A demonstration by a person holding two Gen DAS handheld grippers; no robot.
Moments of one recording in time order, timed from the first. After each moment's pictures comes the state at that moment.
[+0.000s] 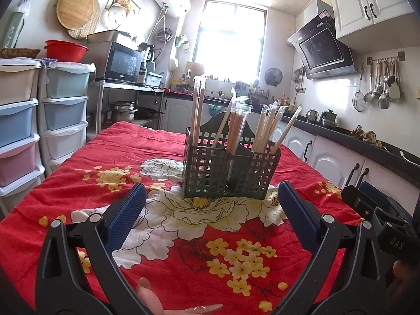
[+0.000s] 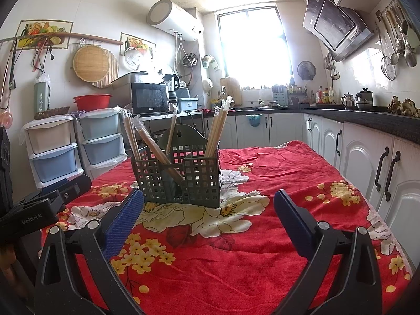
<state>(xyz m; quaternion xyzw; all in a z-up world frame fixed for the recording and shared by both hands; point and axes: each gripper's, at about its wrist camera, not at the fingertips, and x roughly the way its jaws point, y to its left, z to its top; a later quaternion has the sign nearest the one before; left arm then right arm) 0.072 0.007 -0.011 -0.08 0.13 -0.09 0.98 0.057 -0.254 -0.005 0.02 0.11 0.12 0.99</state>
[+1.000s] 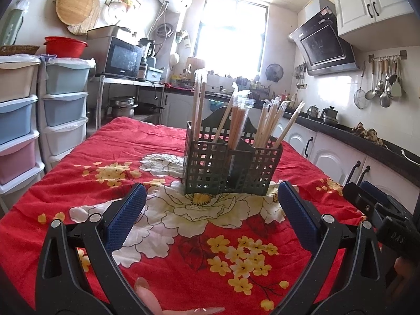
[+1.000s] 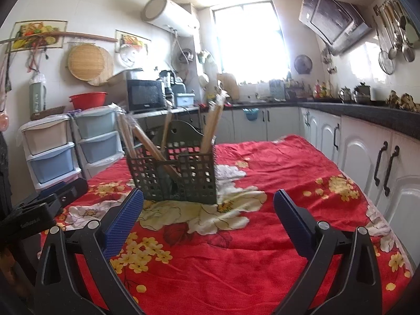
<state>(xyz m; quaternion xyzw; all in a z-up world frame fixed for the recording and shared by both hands) 0.080 0.009 -0.012 -0.08 0.15 -0.09 0.98 0.064 -0.261 -0.008 0.03 0.14 0.10 0.98</state>
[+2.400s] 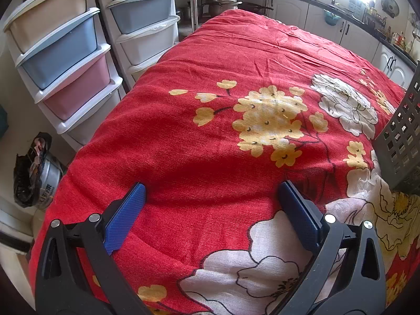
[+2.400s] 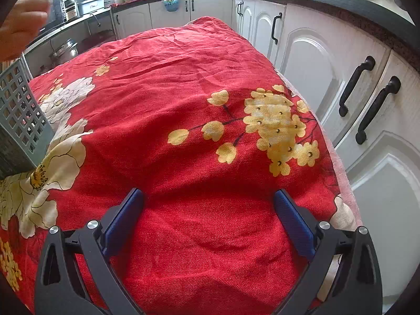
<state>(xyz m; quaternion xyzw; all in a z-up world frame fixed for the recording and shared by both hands) 0.237 0.150 -0.082 -0.08 0.45 0.17 0.87 0.232 -0.386 -0.083 0.03 0.45 -0.08 0.89</state>
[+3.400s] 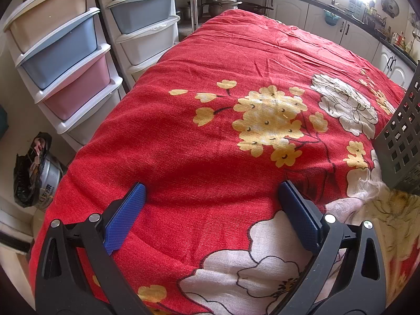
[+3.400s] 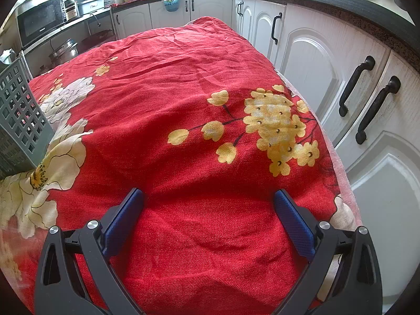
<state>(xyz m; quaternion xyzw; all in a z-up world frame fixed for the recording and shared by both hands) 0.237 0.150 -0.083 -0.08 0.45 0.17 0.87 0.232 -0.386 -0.084 0.03 0.45 -0.08 0.89</state>
